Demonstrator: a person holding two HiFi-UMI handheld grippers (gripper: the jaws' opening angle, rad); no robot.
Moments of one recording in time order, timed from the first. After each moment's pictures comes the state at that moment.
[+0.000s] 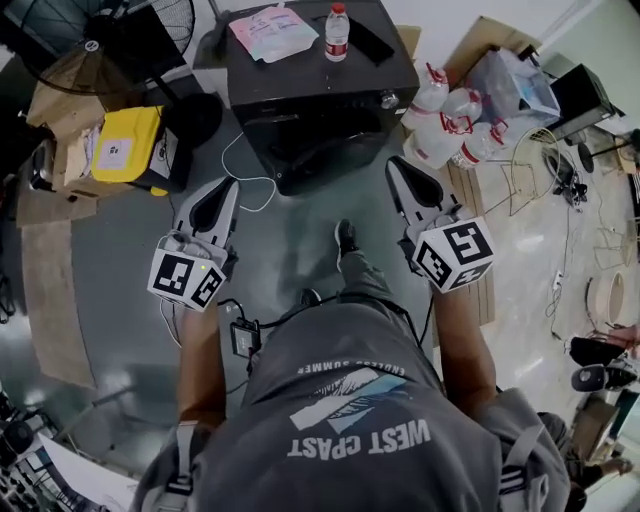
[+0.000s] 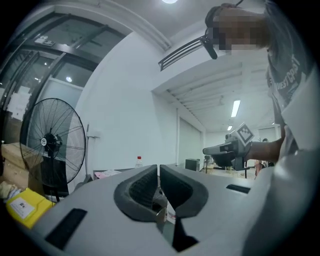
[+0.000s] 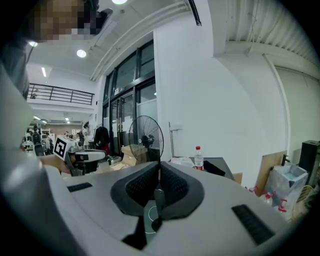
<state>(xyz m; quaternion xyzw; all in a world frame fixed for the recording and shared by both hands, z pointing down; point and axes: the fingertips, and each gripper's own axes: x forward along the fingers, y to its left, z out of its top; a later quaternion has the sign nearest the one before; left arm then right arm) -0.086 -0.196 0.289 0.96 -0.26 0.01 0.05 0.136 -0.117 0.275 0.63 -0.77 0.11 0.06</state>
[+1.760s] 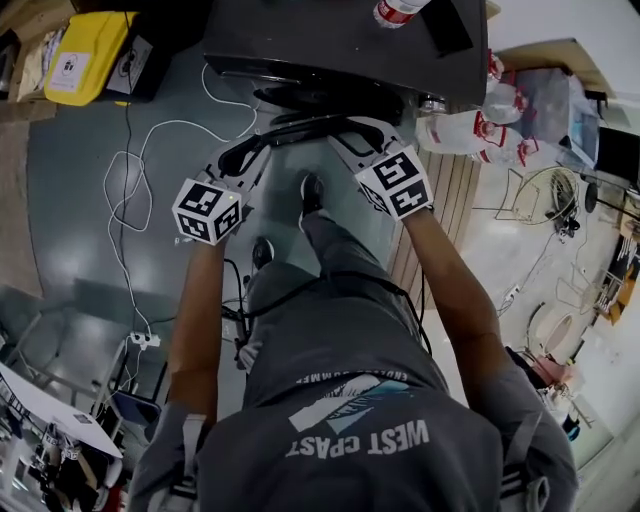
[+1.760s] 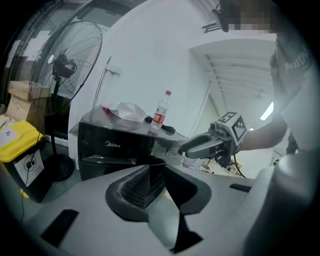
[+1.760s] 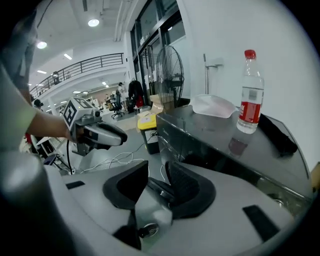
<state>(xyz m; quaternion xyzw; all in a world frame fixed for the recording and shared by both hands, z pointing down) 0.028 -0.327 0.581 0.91 -0.29 0.14 0.26 0.150 -0.328 0.578 0.37 -0.85 0.19 0.31</state>
